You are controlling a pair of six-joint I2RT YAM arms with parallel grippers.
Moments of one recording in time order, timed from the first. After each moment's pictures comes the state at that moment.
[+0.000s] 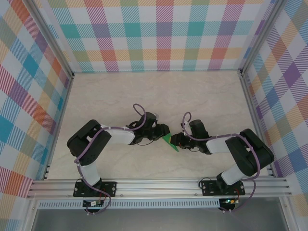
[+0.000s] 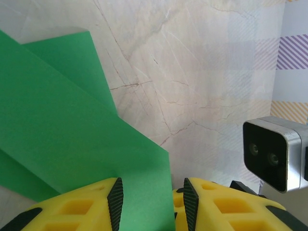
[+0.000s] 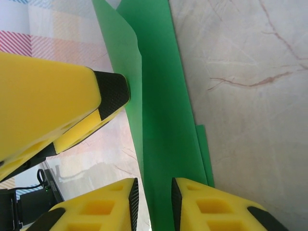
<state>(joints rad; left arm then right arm) -0.77 1.80 0.84 0.26 0.29 -1.10 0.51 1.54 0.40 0.36 -0.61 0.79</state>
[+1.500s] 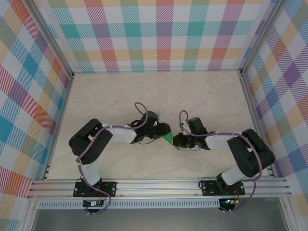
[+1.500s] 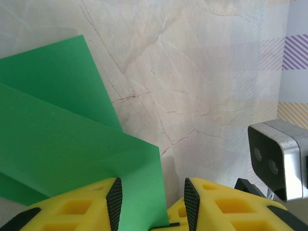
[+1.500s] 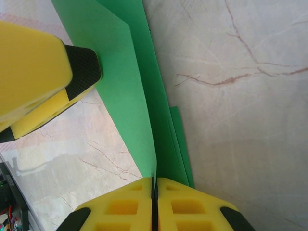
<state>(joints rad) -0.77 1.82 0.88 0.23 0.28 -1.06 0.51 1.52 0.49 0.10 -0.54 0.63</state>
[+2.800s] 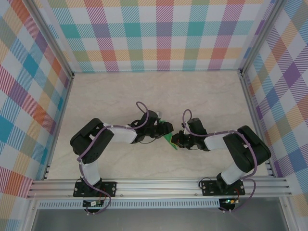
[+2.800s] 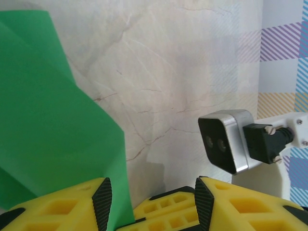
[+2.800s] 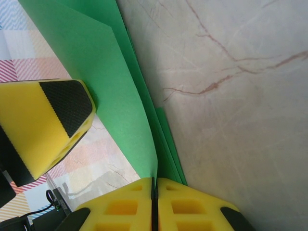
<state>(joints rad) -0.77 1.84 0.88 0.31 0.33 -1.05 0.51 1.59 0.45 0.28 -0.58 0.93</state>
